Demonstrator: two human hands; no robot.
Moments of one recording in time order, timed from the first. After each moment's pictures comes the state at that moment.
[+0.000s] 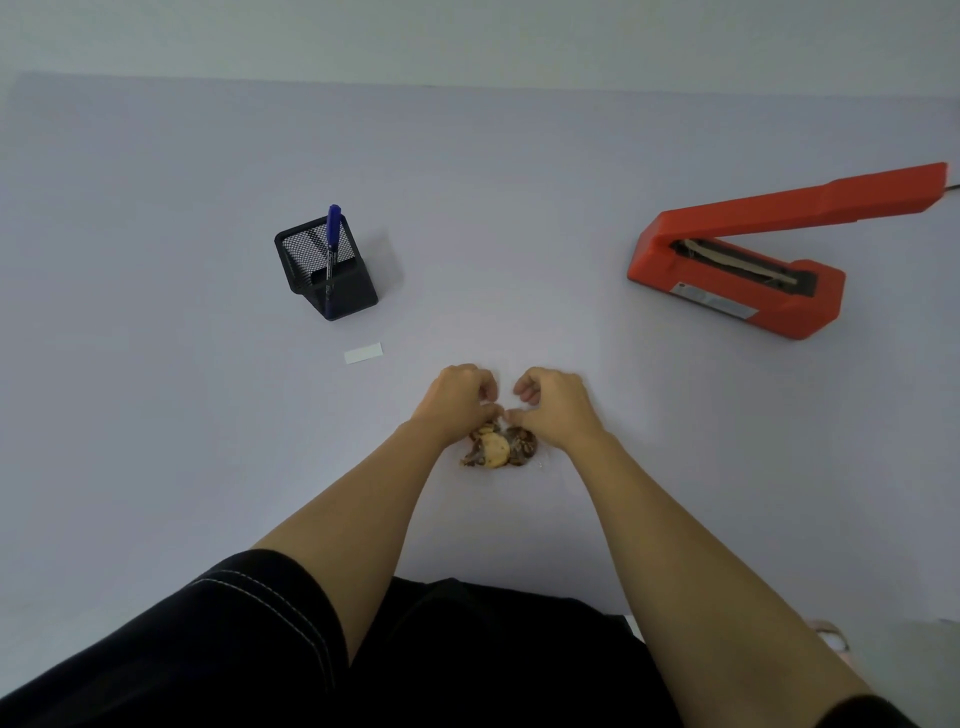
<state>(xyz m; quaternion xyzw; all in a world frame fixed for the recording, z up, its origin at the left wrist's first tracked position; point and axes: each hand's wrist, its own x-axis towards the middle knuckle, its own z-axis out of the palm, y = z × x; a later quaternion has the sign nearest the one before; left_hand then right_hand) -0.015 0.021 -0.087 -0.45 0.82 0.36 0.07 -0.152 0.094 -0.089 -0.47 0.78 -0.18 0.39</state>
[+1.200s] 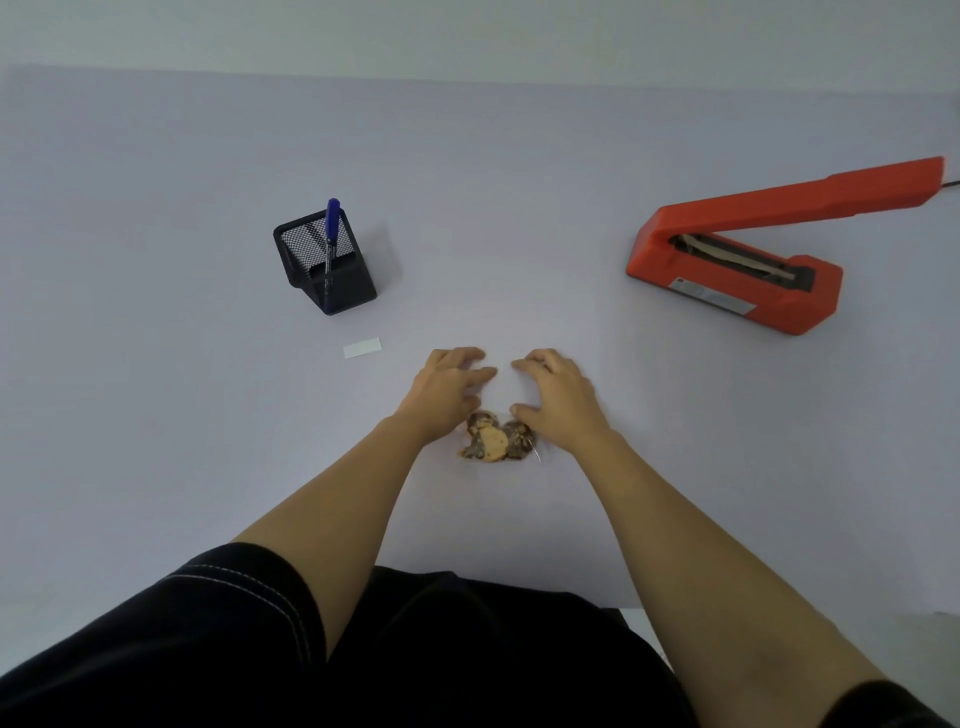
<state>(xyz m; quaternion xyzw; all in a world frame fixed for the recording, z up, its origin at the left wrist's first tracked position) 0.003 0.016 -0.095 -0.40 0.86 0.31 0.08 -0.157 0.100 -0.086 -0.57 0.76 -0.09 0.30</state>
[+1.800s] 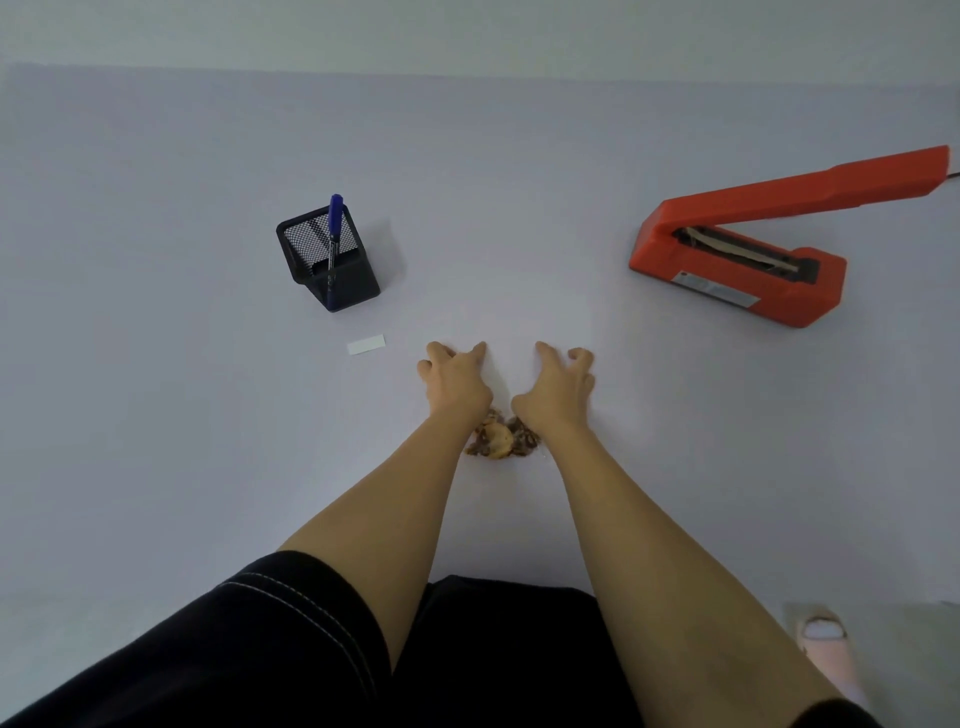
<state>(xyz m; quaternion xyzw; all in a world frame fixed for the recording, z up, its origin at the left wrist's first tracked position) -0.031 0.031 -0.072 -0.62 0.69 0.36 0.08 -0.126 0.089 -0.075 -0.32 0.87 -0.14 0.35</state>
